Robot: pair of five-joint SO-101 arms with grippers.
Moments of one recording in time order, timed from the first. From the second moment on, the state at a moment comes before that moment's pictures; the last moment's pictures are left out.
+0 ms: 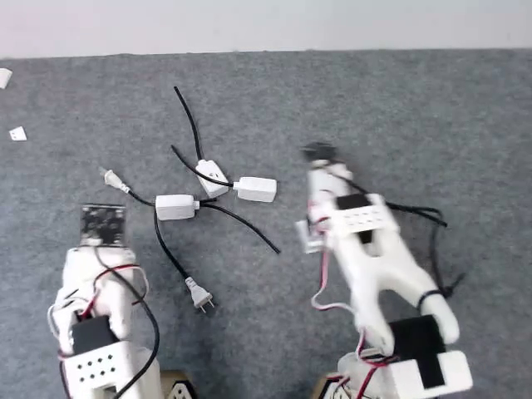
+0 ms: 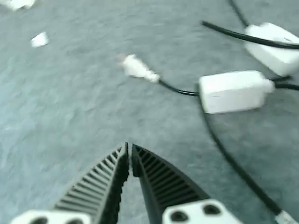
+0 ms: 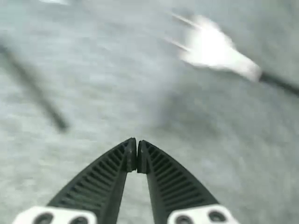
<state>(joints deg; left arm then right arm) -24.0 -79.0 86.2 45.8 -13.4 -17.1 -5.8 37.7 52.1 7.0</state>
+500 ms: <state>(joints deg) -33.1 -48.3 78.7 28.1 -6.2 -31.6 9.1 23.2 57.1 10.5</state>
